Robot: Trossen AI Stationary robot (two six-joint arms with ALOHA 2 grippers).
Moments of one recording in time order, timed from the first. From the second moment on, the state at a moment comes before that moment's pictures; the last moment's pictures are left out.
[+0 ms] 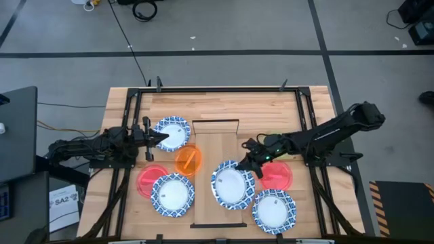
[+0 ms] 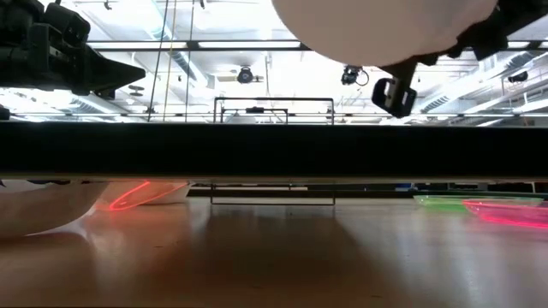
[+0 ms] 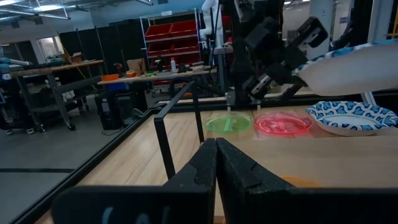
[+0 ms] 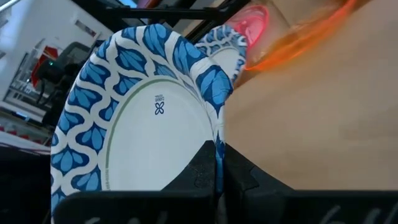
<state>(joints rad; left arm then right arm) 0.07 0.01 0.01 0.06 -0.13 0.11 0.20 1.34 0.59 0.43 -0.15 0.76</state>
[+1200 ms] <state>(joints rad) 0.07 0.01 0.01 0.06 -0.13 0.11 0.27 1.65 0.82 0.28 -0.18 0.74</state>
